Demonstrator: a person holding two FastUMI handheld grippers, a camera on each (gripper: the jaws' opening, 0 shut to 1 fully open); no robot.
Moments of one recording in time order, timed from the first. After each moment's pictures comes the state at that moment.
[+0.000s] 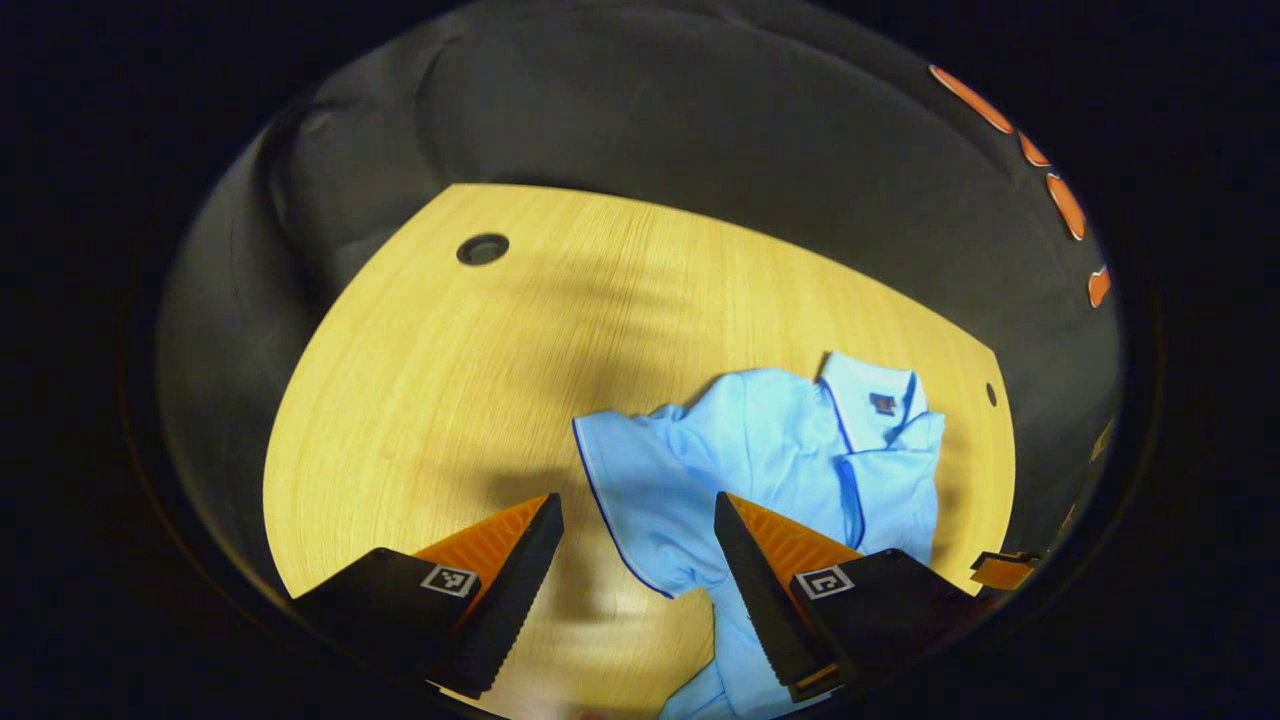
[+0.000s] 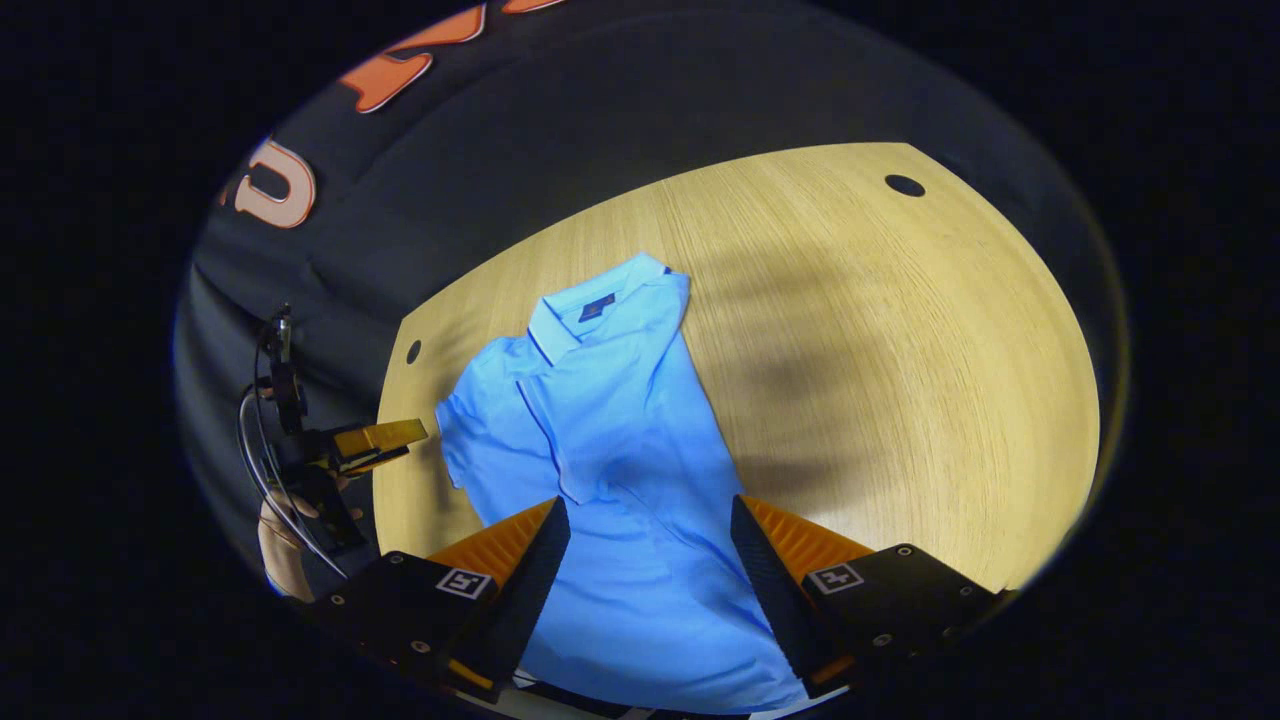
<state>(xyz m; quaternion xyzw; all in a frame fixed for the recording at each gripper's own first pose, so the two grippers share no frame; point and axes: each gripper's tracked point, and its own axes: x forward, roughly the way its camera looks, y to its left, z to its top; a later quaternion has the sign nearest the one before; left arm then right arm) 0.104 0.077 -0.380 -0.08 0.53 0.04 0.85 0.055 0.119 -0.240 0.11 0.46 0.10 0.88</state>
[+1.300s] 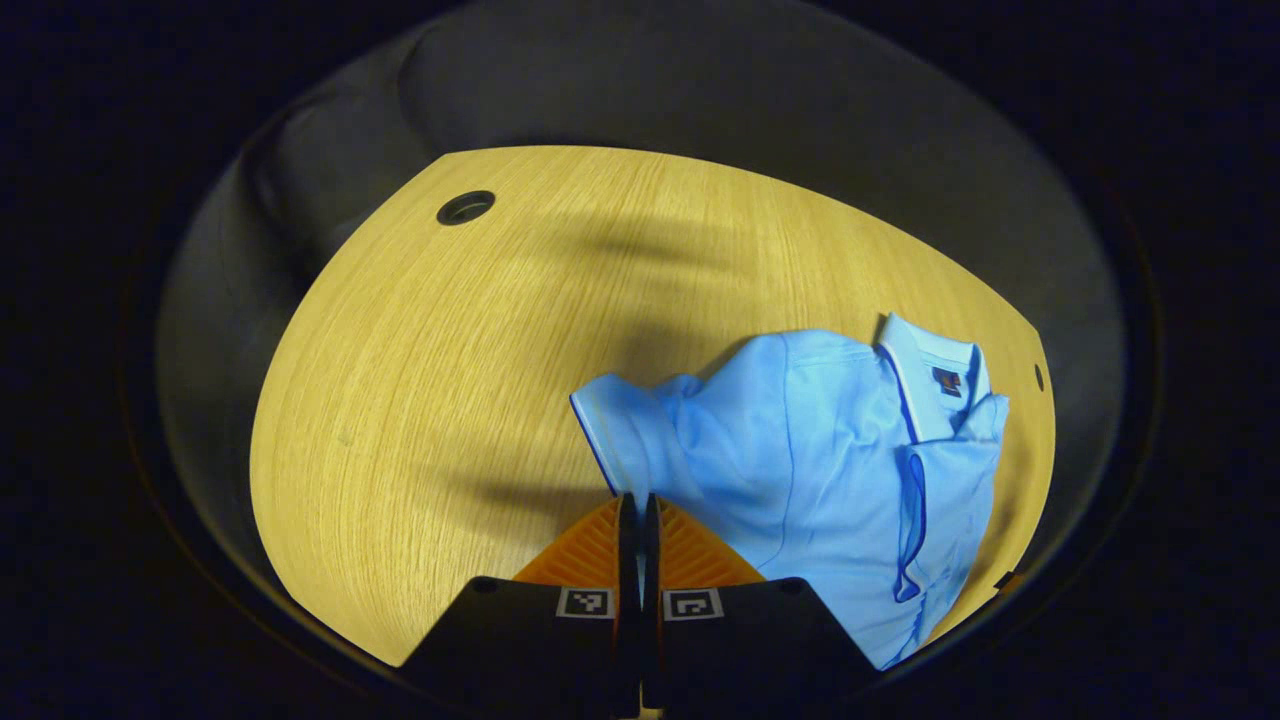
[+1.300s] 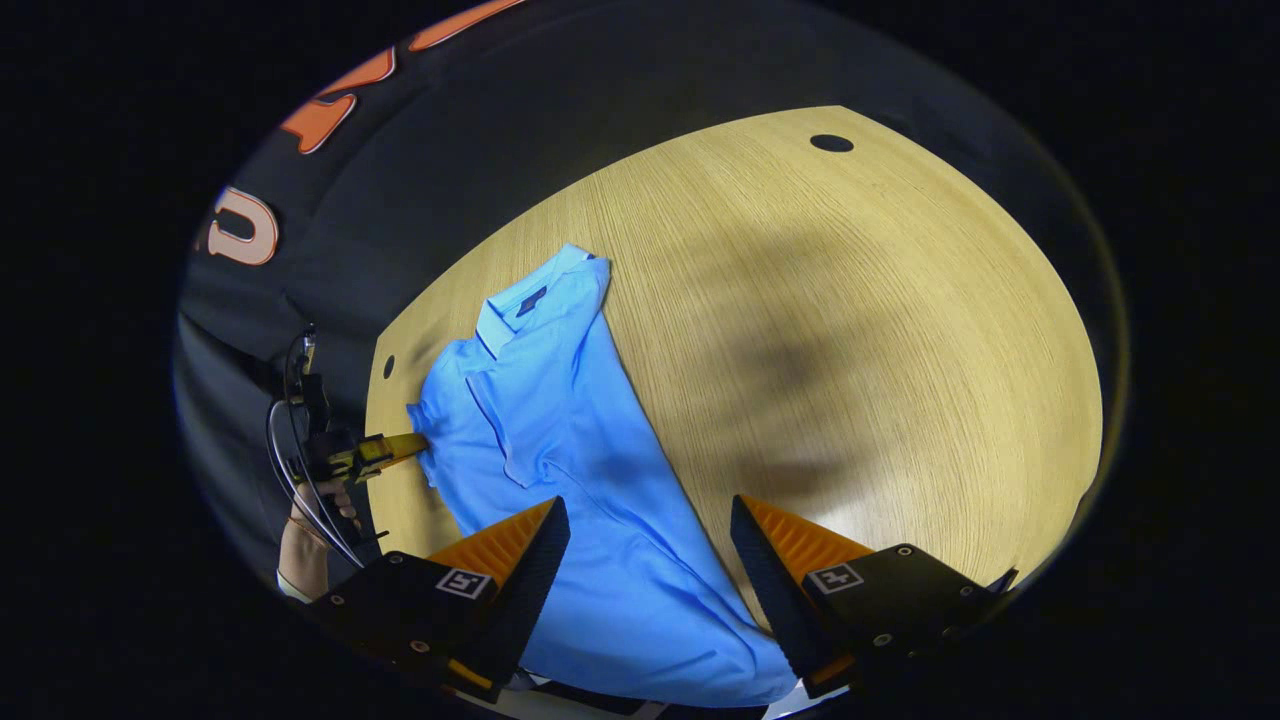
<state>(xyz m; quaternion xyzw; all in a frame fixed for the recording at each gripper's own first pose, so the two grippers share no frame) 0.107 0.058 -0.414 -0.06 0.55 0.05 0.83 0.035 0.077 -0.259 0.15 0.47 0.07 0.86</state>
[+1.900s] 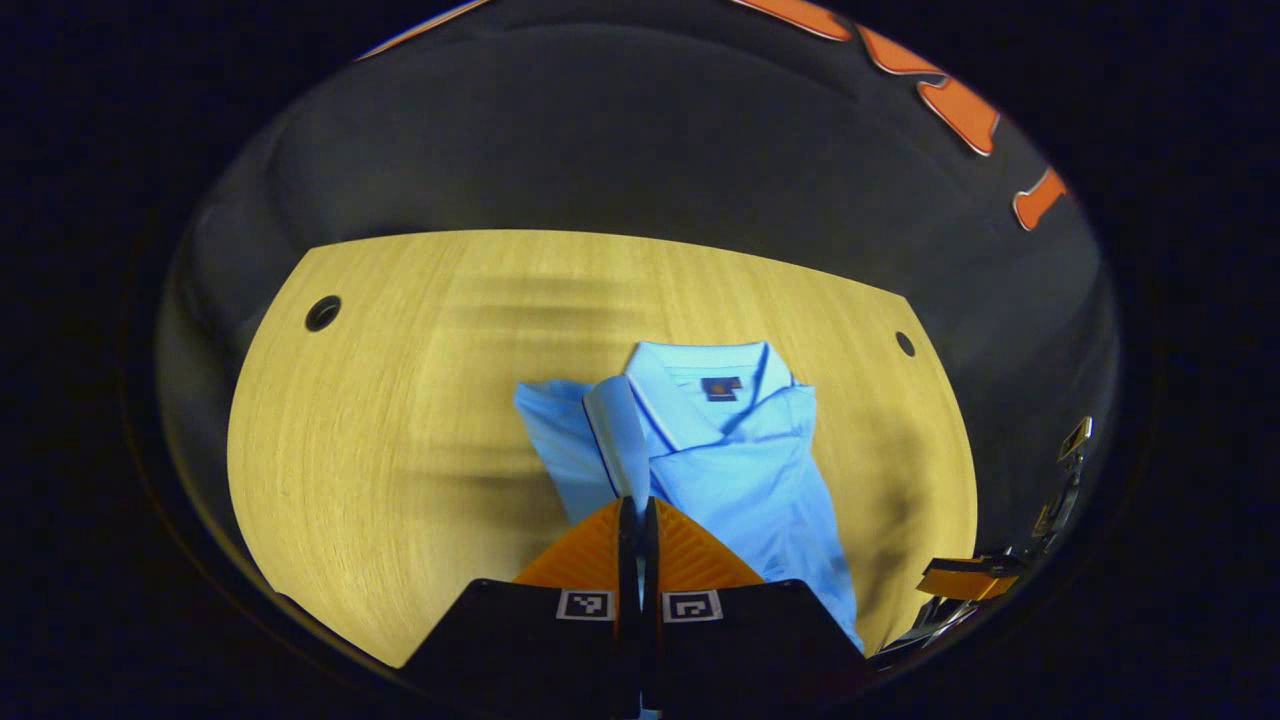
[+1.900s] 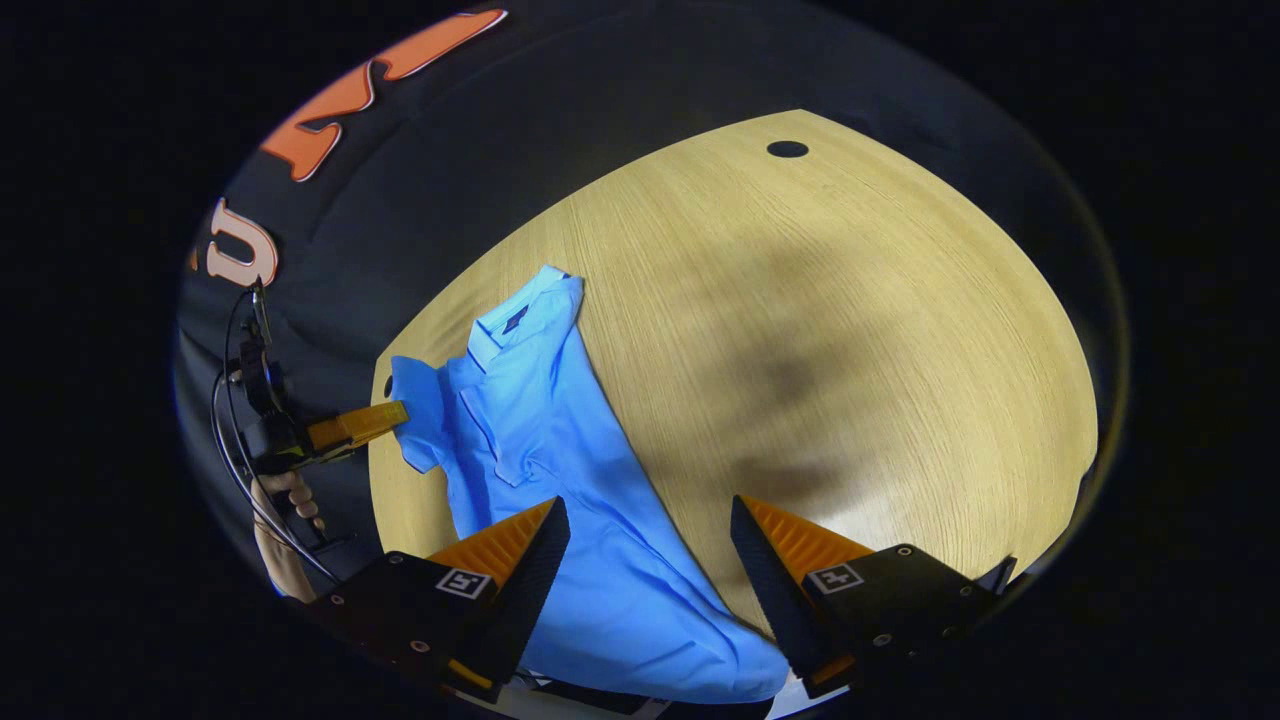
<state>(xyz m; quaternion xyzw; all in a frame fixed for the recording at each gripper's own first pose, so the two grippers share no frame) 0.118 -0.102 -0.336 -0.03 0.50 -0.12 0.86 0.018 0.044 -0.250 0.18 0.45 0.05 0.87</state>
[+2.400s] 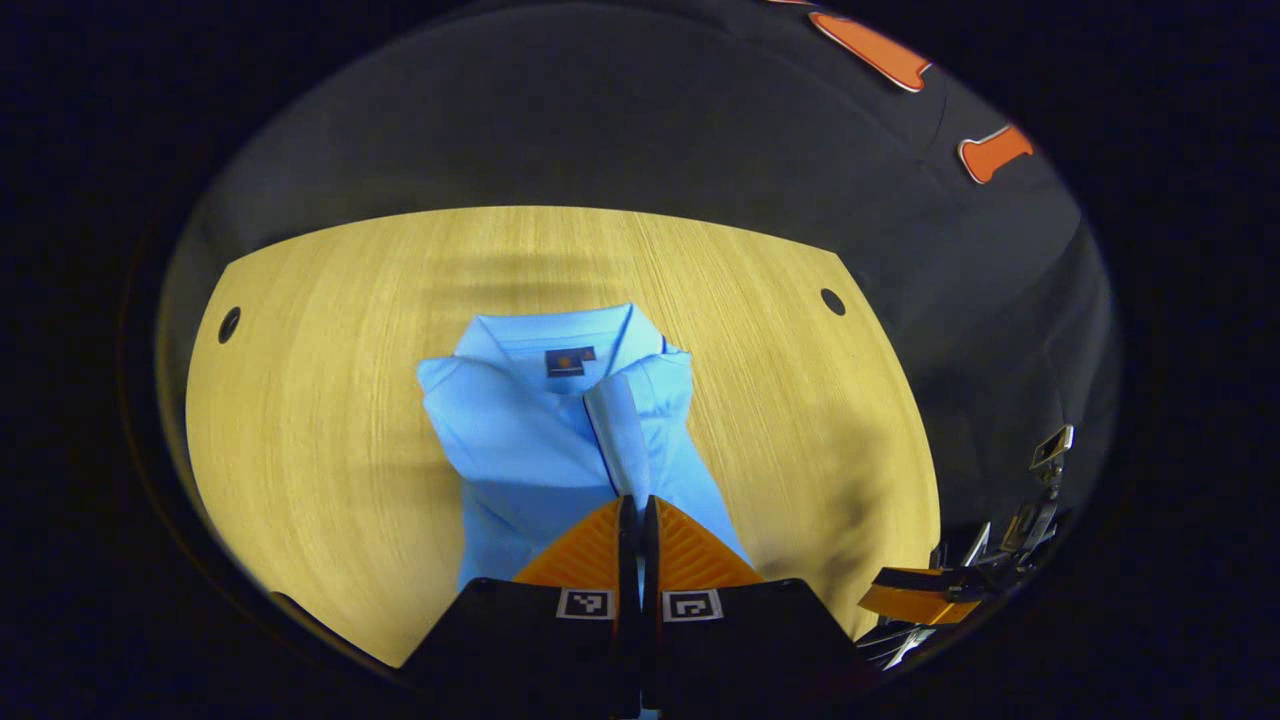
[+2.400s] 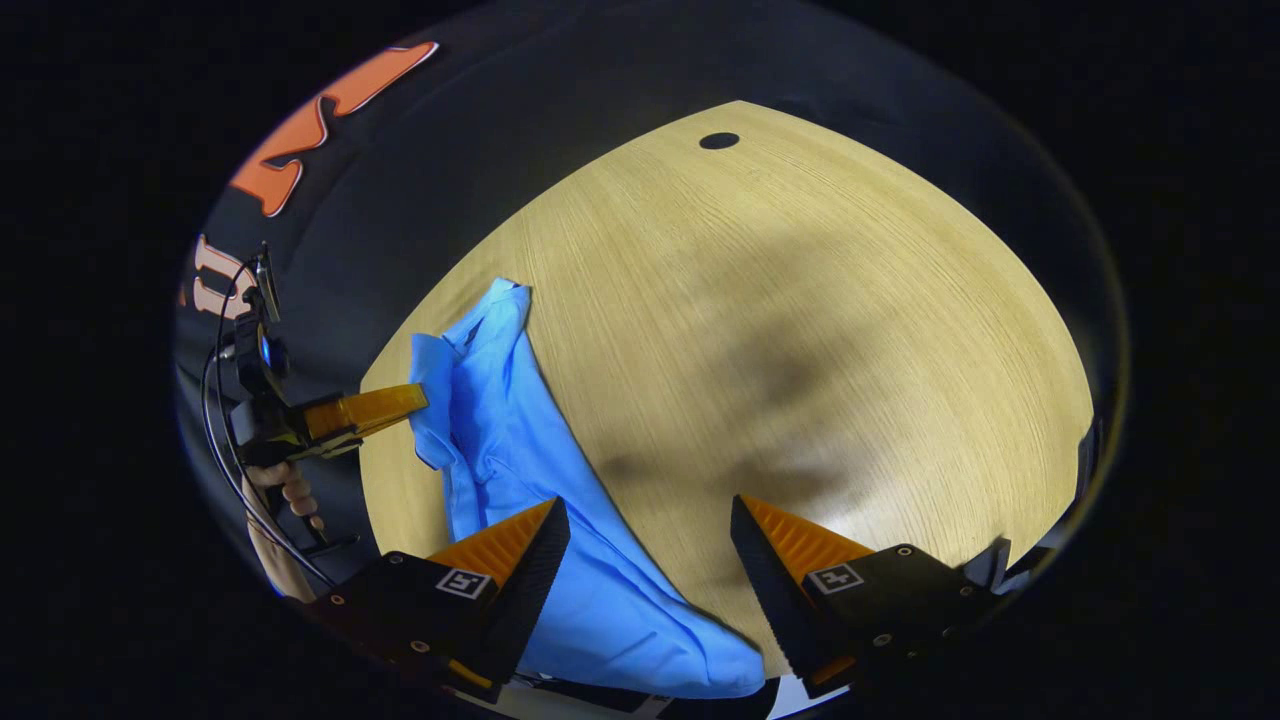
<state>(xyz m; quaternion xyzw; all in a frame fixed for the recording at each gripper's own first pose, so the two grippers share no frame) 0.100 -0.211 -0.361 -0.04 0.54 -0.19 0.82 -0.003 0.002 -0.263 0.21 0.46 0.01 0.86</state>
